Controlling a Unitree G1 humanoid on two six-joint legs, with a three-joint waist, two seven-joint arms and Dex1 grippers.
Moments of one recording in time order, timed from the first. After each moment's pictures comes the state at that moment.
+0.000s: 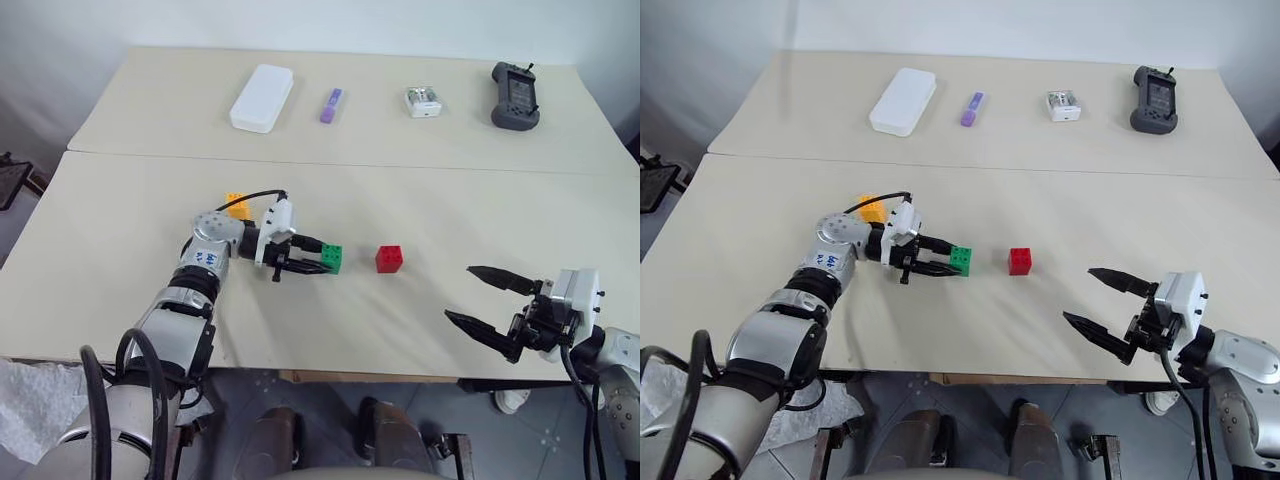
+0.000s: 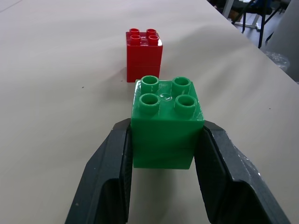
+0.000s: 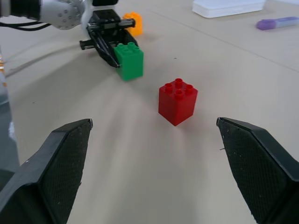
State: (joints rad) left arm -1.02 0.29 -0.11 1.18 -0.12 -0.37 -1.43; right arm 0.16 -0.67 -0.36 -0.29 0.62 0.15 1.09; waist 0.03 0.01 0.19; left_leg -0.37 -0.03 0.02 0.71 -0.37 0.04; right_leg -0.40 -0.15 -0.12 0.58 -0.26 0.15
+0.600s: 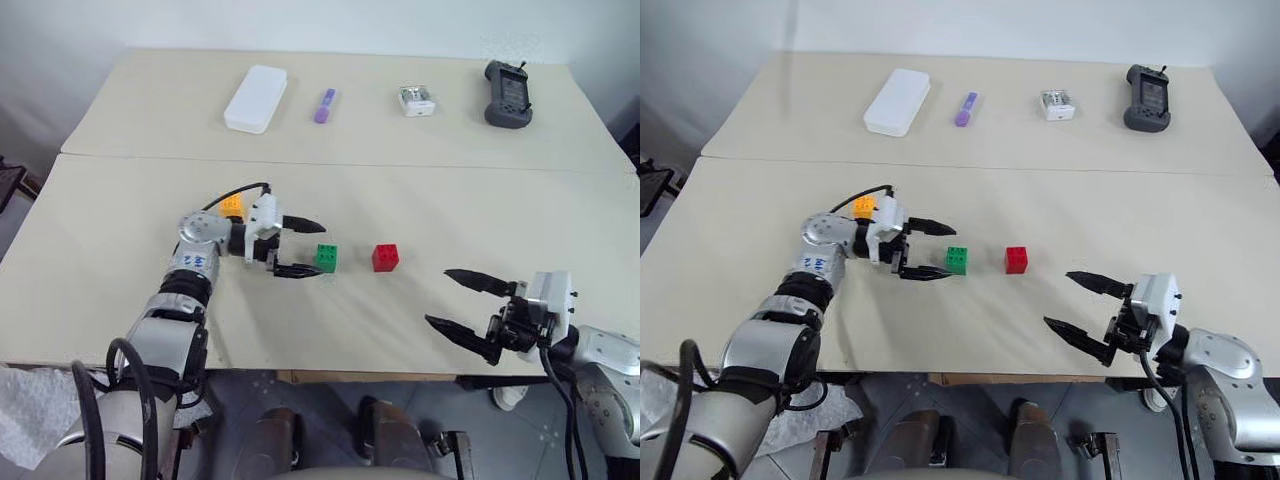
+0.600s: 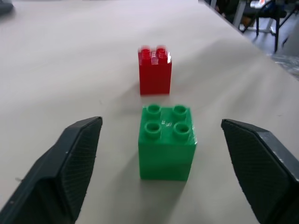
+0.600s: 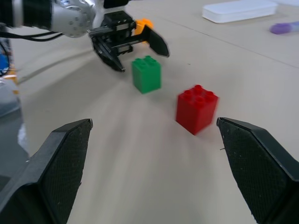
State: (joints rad) left arm -0.92 0.34 0.00 1.00 -0.17 -0.38 -1.46; right arm 0.10 -0.65 -0.25 -0.29 0.62 0.16 1.09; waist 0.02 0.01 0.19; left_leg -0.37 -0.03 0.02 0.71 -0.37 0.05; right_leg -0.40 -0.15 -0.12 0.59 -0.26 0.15
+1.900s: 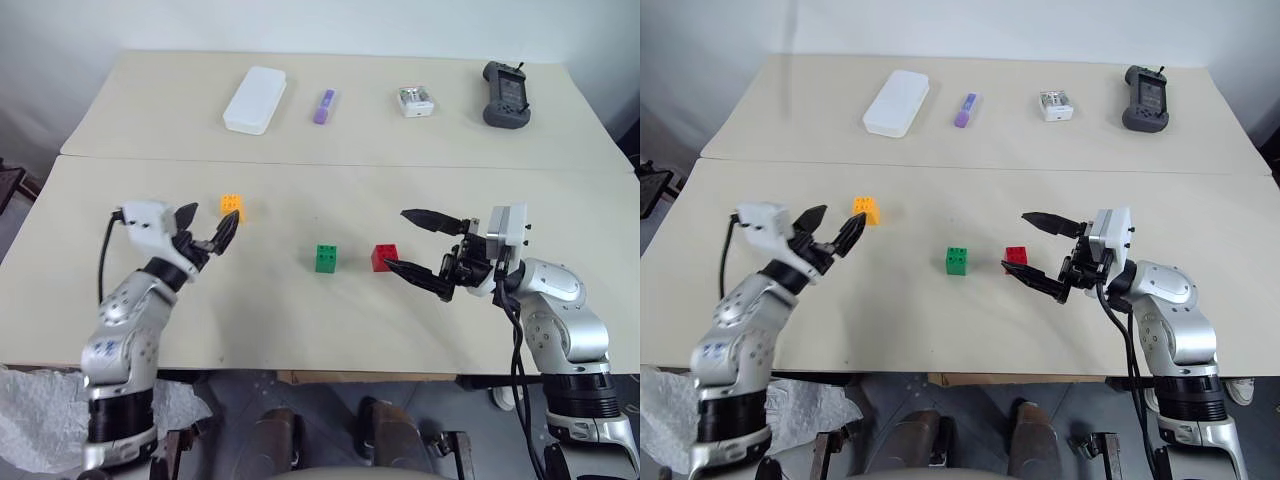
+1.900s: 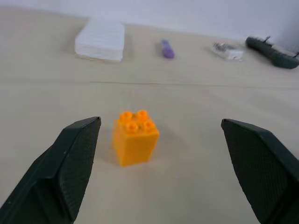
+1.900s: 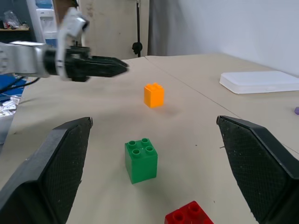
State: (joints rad) left arm -0.29 0.34 0.25 -0.18 -0.43 0.49 -0.21; right arm -0.31 -0.54 -0.10 -0.11 0.58 0.15 1.10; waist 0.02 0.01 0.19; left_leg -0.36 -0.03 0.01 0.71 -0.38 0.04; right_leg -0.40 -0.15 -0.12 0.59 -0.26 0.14
